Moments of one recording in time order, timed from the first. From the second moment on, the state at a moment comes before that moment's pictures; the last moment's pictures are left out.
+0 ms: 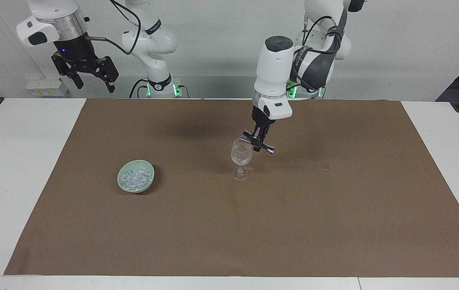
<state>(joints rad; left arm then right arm) -0.43 0.18 -0.22 -1.73 0.12 2.15 -1.74 0.00 -0.03 -0.01 -1.44 -0.02 1.43 0.16</state>
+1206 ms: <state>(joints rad) -0.45 0.18 -0.22 -1.73 0.18 2.11 -1.74 0.00 -0.03 -0.01 -1.44 -0.02 1.43 0.16</state>
